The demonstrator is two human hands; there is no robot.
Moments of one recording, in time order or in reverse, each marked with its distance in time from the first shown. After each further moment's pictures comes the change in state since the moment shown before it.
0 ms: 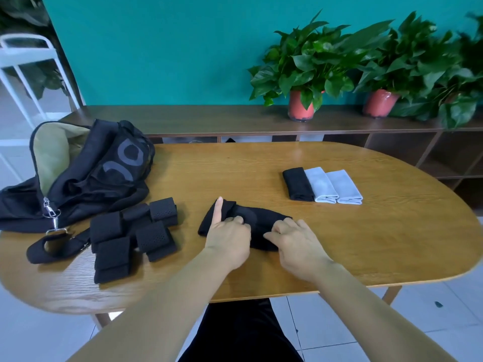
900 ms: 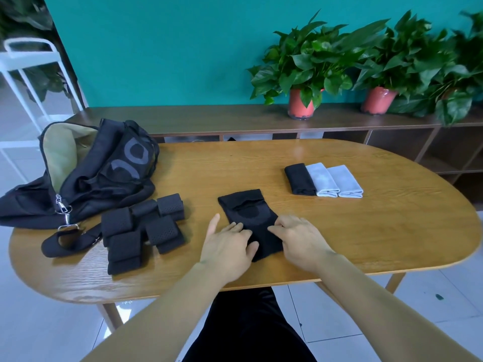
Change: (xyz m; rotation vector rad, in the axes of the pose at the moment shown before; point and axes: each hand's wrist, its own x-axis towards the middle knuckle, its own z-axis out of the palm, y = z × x) left_hand -0.043 -0.006 0.011 -0.216 0.087 0.003; right_hand -0.005 -0.005 0.002 0.015 -0.011 0.021
